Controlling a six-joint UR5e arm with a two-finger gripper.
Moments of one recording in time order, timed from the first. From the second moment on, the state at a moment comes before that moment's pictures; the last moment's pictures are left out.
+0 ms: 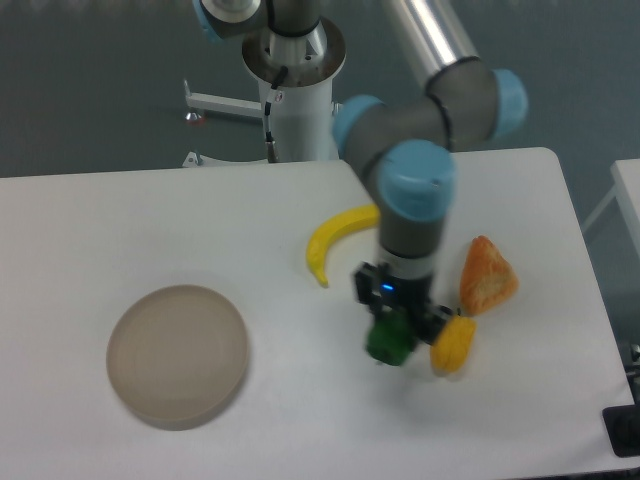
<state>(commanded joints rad) 2.12 -2.03 -1.36 -1.07 1.50 0.87</state>
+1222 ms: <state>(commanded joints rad) 1.81 -2.16 -1.40 -0.96 1.50 0.36</state>
